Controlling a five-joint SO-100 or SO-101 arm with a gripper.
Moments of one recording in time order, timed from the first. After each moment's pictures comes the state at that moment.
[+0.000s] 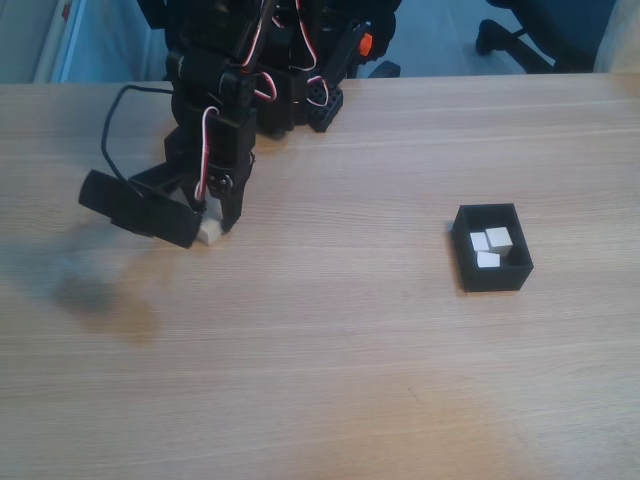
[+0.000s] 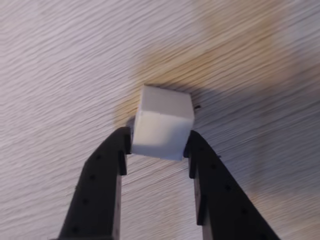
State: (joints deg) arm 28.1 110.7 134.7 47.5 -88.5
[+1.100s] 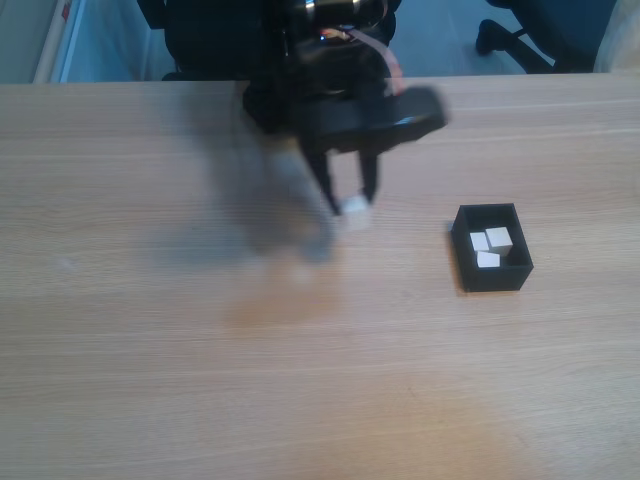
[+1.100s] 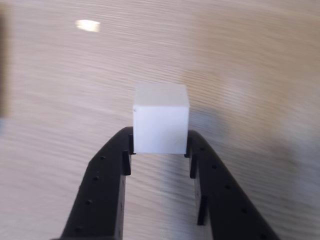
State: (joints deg) arm -16.5 140.0 136.6 52.1 -84.5
